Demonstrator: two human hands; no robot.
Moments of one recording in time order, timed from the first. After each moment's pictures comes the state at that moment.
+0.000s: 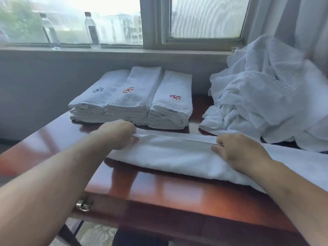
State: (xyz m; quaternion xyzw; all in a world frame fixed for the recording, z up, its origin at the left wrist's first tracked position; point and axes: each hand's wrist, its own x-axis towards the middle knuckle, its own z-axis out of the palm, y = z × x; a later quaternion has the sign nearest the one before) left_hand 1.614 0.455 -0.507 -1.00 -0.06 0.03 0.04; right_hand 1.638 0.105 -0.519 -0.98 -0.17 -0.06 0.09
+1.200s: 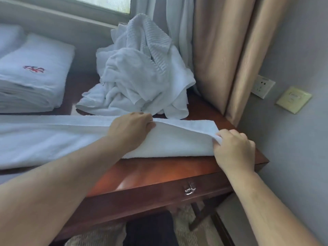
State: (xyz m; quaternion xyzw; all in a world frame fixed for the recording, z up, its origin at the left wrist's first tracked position) left_hand 1.648 0.101 -0.545 -0.94 0.21 -0.17 -0.19; right_hand 1.551 -0.178 -0.537 -0.94 0.14 -0.32 -0.03
